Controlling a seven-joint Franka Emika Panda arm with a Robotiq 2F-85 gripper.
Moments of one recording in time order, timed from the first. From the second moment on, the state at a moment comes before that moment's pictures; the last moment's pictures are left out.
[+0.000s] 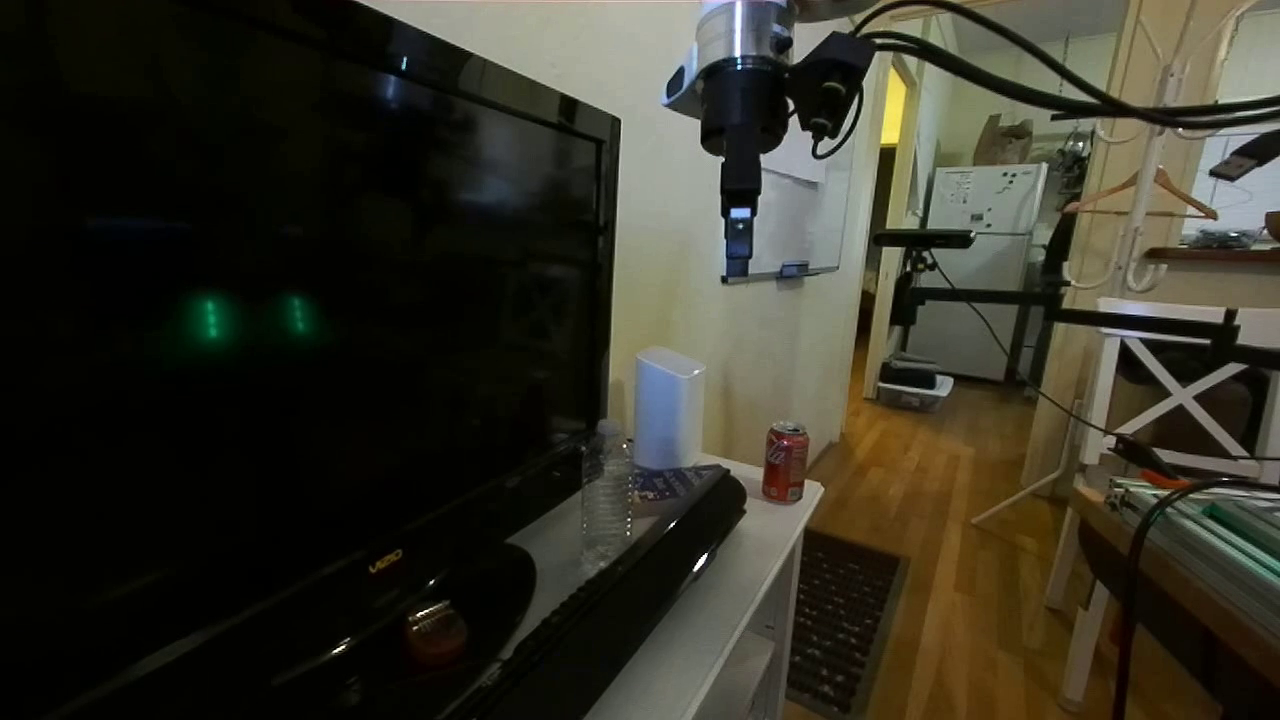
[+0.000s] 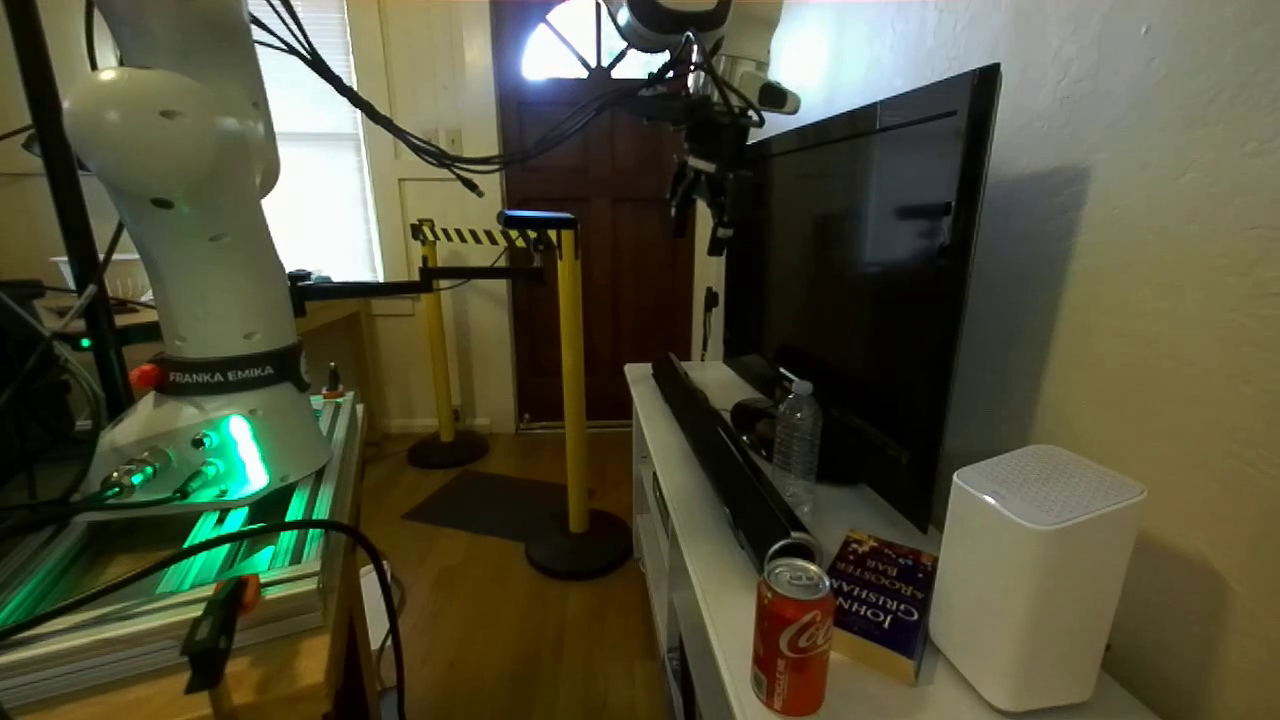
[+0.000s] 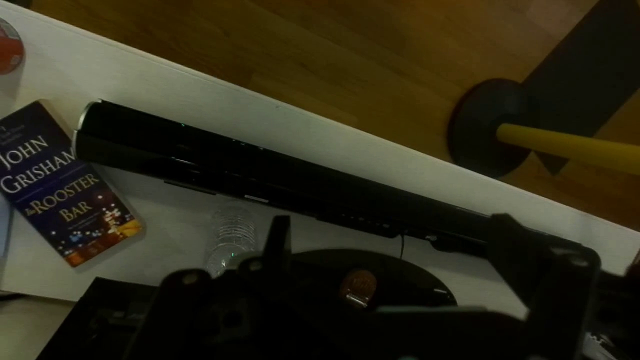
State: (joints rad) arm -0.05 0.04 -0.12 -2.09 0.20 2.04 -0.32
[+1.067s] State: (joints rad) arm -0.10 0.20 -0.12 -2.12 0.22 2.43 -0.32
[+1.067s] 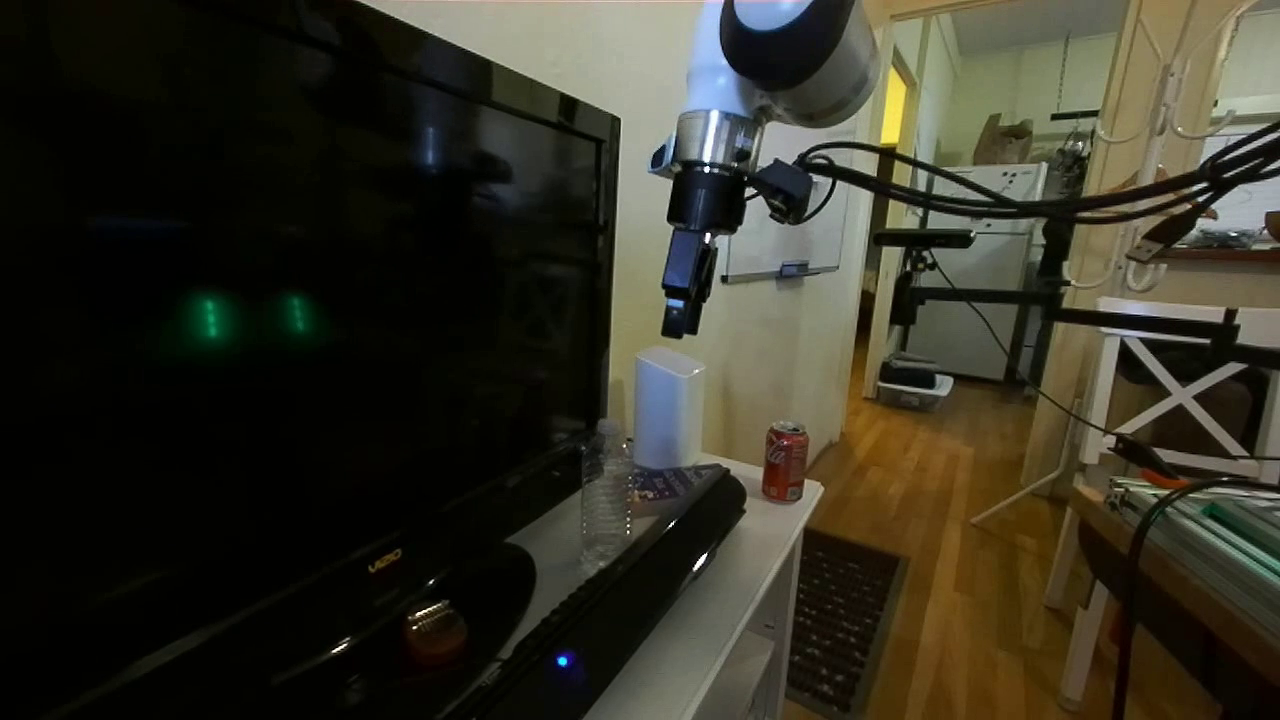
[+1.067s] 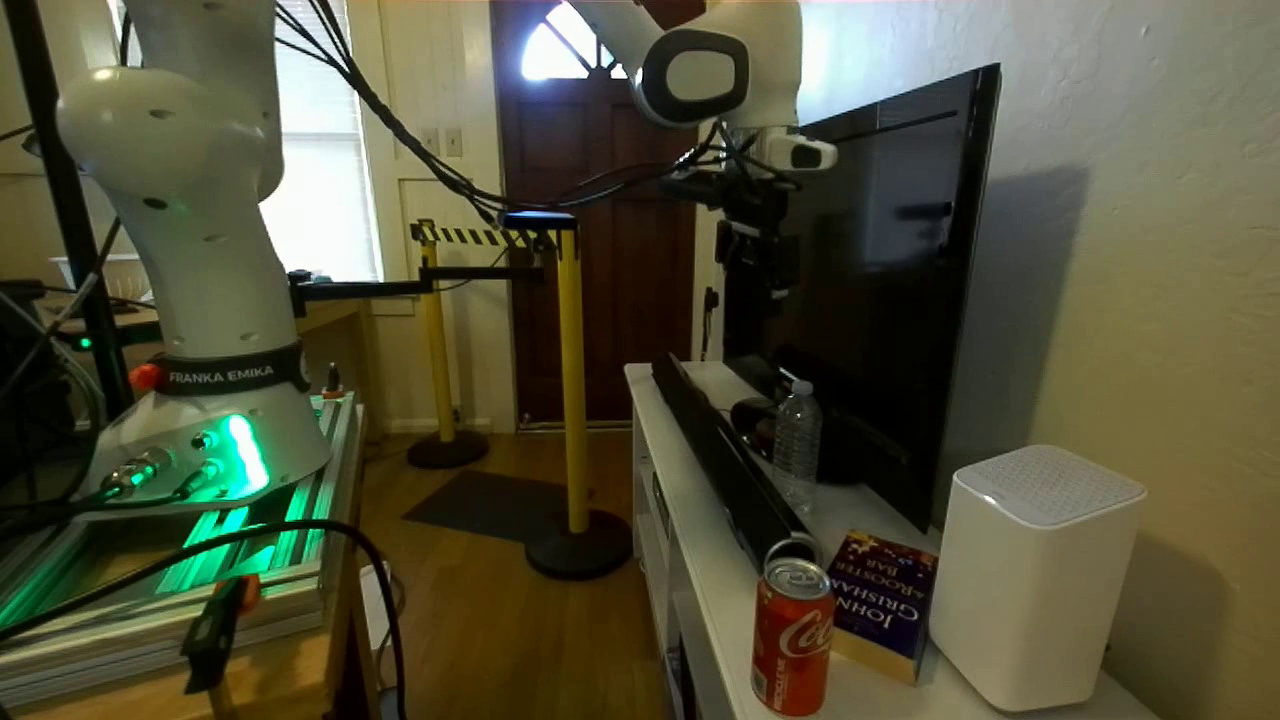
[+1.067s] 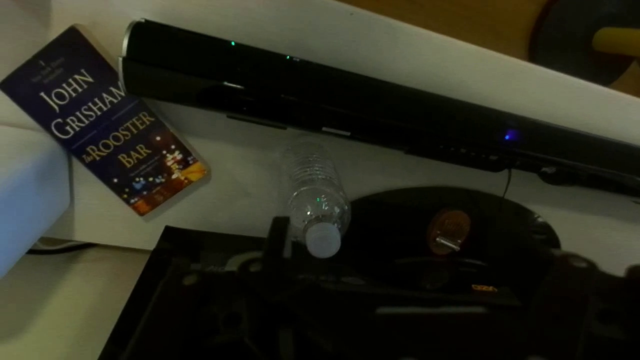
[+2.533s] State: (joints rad) arm -0.20 0.52 0.00 -1.91 0.22 2.62 -0.32
